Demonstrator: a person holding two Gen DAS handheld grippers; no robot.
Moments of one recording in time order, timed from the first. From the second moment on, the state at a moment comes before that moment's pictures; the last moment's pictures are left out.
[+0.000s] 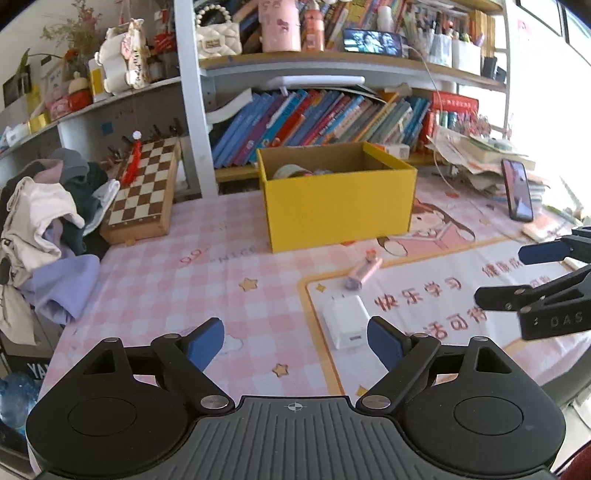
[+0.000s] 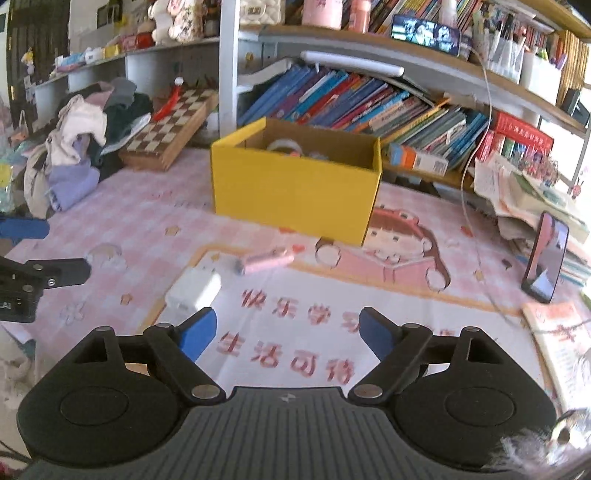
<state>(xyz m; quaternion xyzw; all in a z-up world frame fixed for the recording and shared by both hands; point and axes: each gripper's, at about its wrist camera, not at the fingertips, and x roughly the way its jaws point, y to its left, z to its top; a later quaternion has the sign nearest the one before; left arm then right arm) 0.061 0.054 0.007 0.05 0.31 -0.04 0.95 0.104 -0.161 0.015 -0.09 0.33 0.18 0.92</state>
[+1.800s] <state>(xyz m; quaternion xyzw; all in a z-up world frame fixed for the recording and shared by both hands) 0.109 0.015 -0.033 0.05 0.36 -0.07 0.93 0.161 -0.151 -0.010 -0.12 0.36 0.20 0.90</state>
